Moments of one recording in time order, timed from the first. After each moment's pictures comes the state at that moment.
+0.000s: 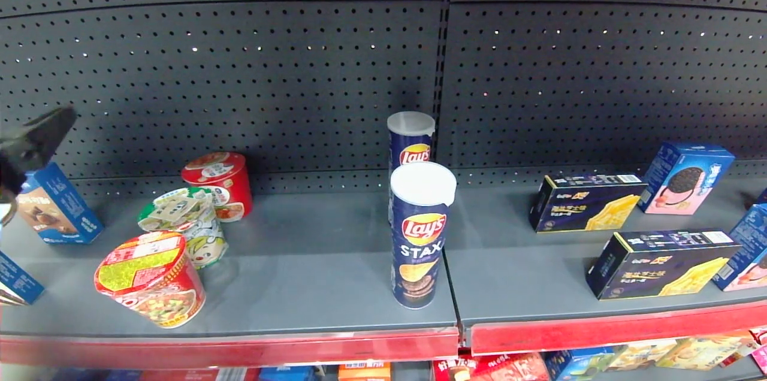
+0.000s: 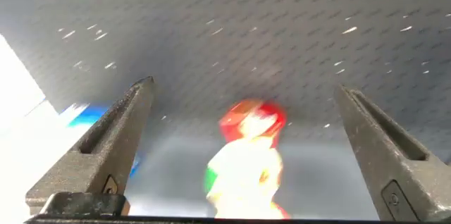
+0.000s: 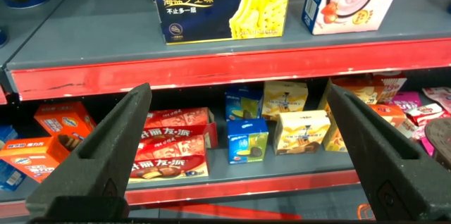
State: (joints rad) left arm -0.10 0.99 -0.62 -0.53 0.29 0.07; right arm 0.00 0.00 0.00 0.00 -0.05 0.03
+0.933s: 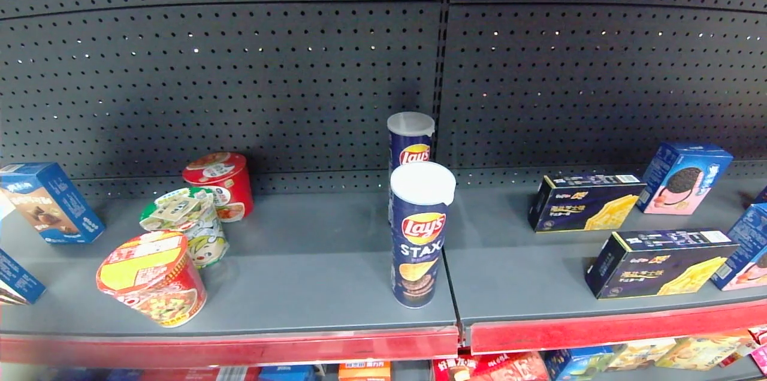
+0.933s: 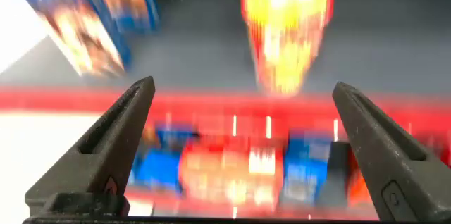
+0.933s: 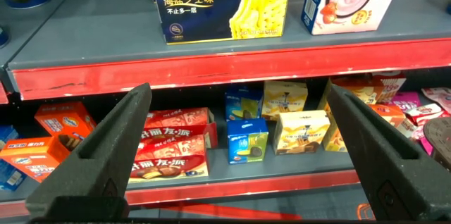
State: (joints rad) left arm -0.04 0.18 -0.04 -0.10 0.20 0.06; right arm 0.00 0.00 0.00 0.00 -0.05 0.03
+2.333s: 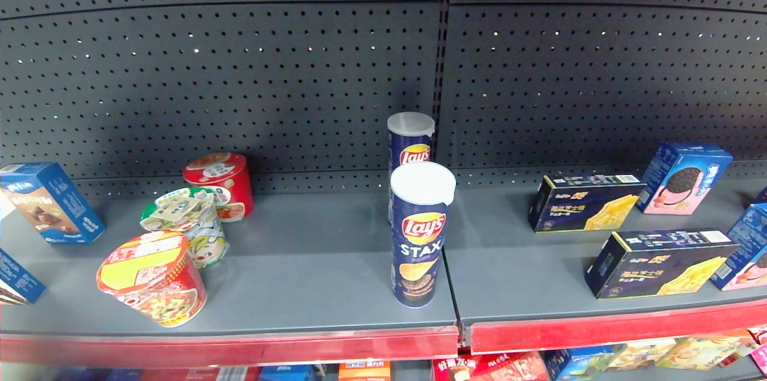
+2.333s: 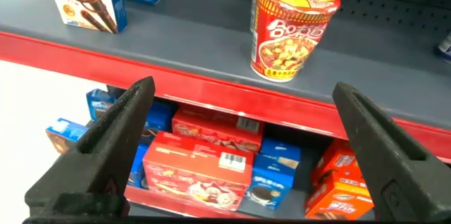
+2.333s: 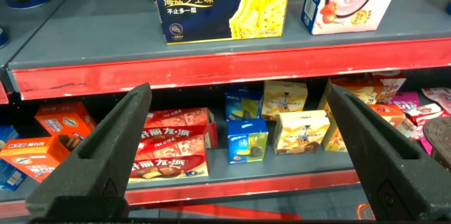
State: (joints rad) left arm 0.01 0.00 0.00 -0.05 0.21 -0.16; right arm 0.00 0.00 0.00 0.00 -0.05 0.03
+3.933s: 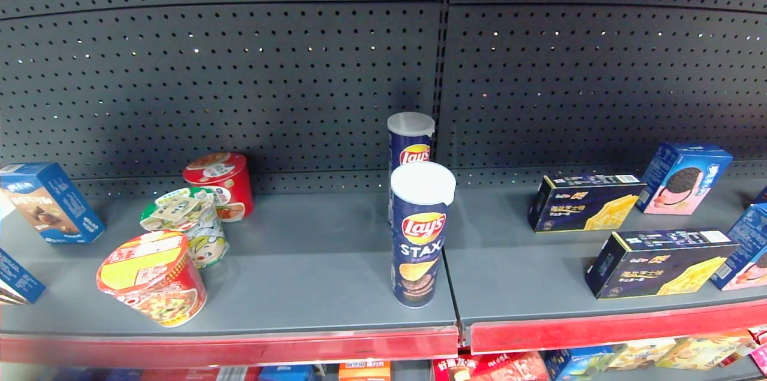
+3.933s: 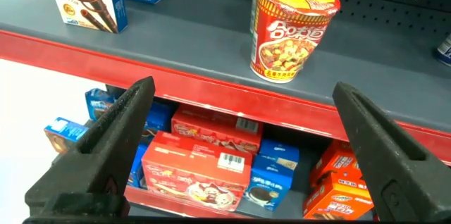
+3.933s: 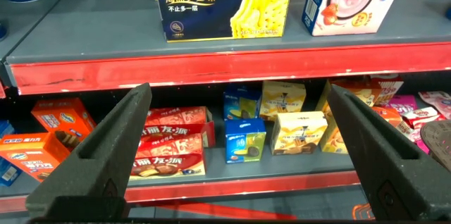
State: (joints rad) left arm 0.01 0.00 0.00 -0.05 0.22 -0.16; right arm 0.00 0.00 0.00 0.00 -0.04 0.00
